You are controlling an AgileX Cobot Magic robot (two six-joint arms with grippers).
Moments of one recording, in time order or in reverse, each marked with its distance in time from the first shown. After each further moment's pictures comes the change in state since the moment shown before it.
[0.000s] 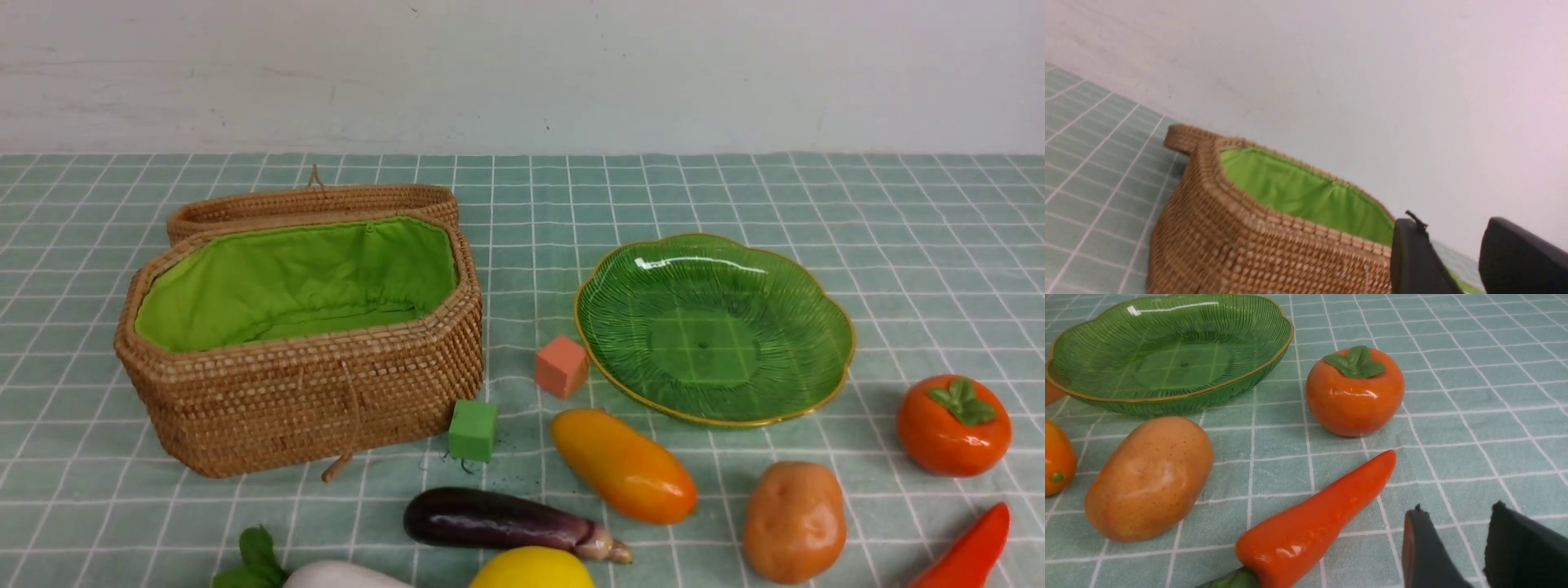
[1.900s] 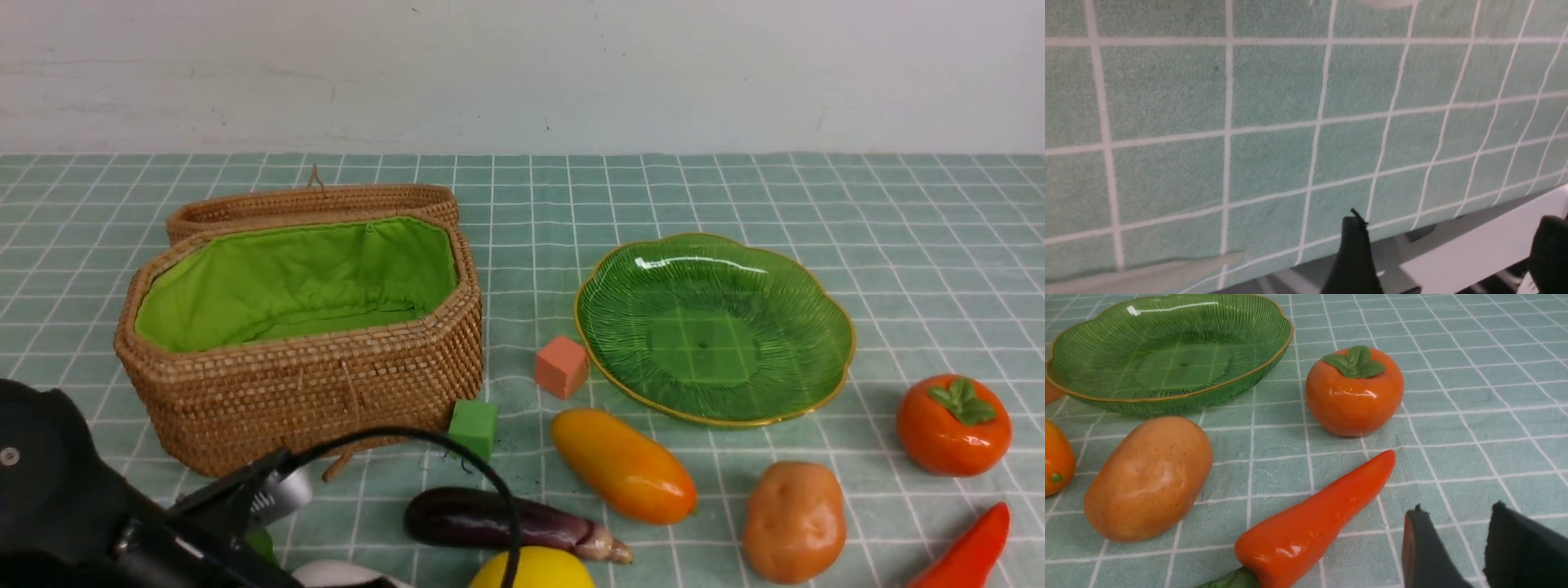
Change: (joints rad) right arm 0.000 0.000 0.000 0.000 0.000 0.000; left arm -0.322 1.247 -0.637 -0.681 0.971 0.321
